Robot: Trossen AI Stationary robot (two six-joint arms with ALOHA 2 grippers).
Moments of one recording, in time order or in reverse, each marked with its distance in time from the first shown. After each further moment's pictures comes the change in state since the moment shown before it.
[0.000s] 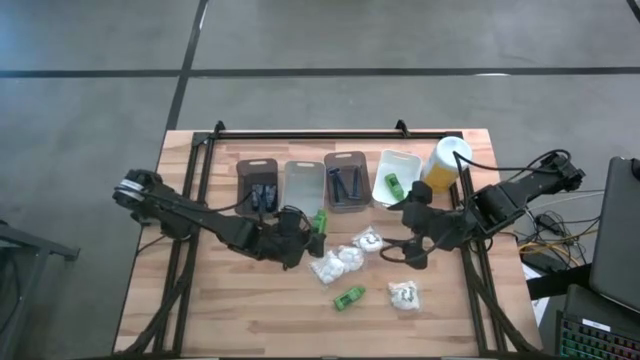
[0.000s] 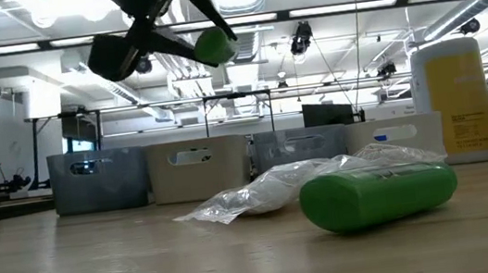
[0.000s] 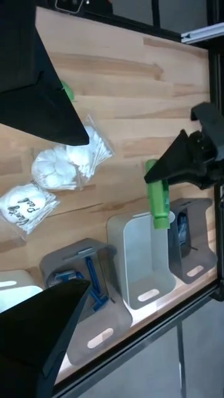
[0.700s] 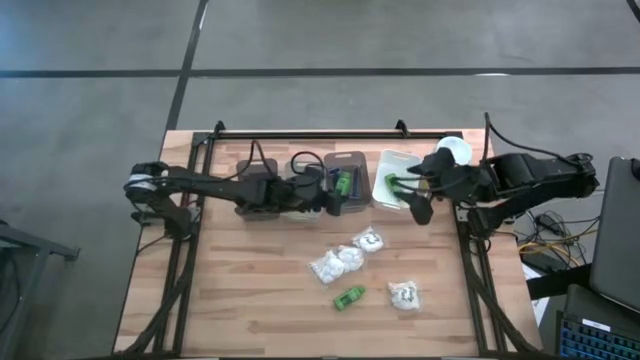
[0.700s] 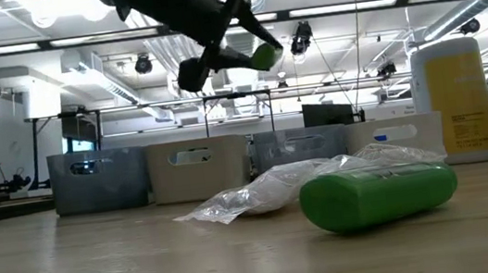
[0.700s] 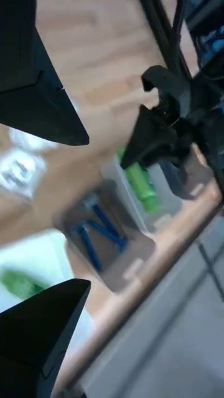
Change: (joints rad) left arm 0.342 0.050 0.004 0.341 0.355 0.457; right arm -0.254 -0.159 -0.003 -0.118 -0.027 0.153
